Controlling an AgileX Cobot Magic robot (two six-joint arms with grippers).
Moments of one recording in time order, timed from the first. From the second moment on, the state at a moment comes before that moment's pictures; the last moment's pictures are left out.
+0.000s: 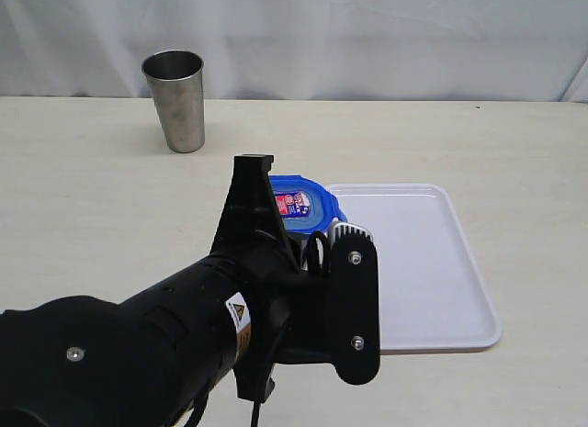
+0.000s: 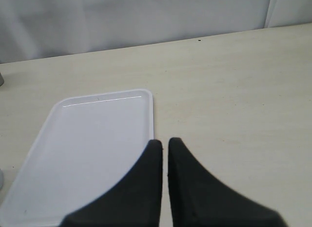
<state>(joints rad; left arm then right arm) -1.32 1.52 -0.82 1.37 0.72 -0.60 0.03 0.00 0.00 -0.05 0.37 0.17</state>
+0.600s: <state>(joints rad) -1.32 1.52 -0.82 1.36 0.72 -0.60 0.03 0.00 0.00 -0.05 0.37 0.17</state>
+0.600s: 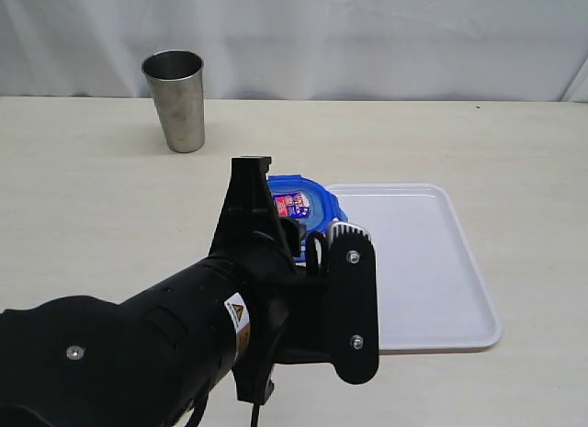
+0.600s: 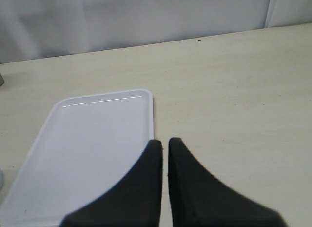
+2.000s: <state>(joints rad) -1.37 1.40 -0.82 1.11 0.88 -0.55 0.03 0.00 0.00 -0.05 0.37 0.17</state>
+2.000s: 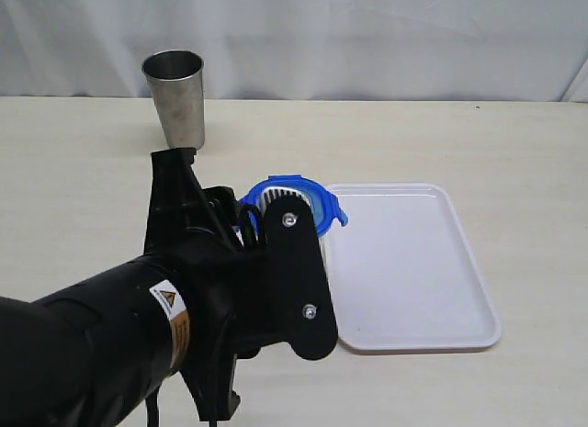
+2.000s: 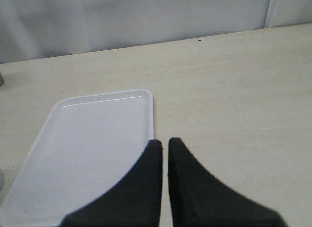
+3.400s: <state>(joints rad) -0.51 1.17 -0.70 0.80 -0.35 -0.57 0.03 0.00 0.00 -0.05 0.37 0.17</state>
